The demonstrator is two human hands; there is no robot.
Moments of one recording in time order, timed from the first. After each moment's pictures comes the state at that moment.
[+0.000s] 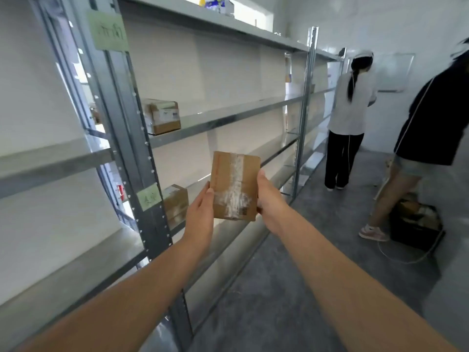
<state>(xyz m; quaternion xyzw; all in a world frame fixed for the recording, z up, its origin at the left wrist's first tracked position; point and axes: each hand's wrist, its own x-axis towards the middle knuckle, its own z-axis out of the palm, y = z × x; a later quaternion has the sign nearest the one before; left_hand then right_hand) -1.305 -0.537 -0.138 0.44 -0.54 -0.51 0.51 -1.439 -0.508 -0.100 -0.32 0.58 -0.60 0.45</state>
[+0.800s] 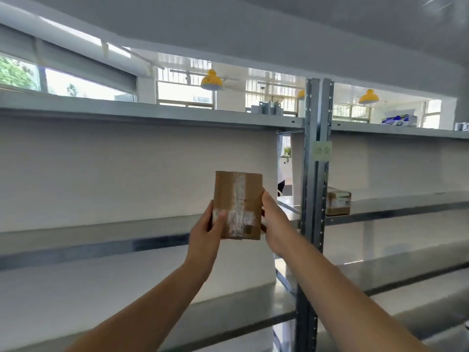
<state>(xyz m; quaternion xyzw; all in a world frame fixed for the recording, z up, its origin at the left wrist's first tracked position) -0.953 -0.383 0.012 0.47 -0.51 -0.22 0.69 -1.085 -0.445 0.062 -0.56 0.36 -0.49 0.56</state>
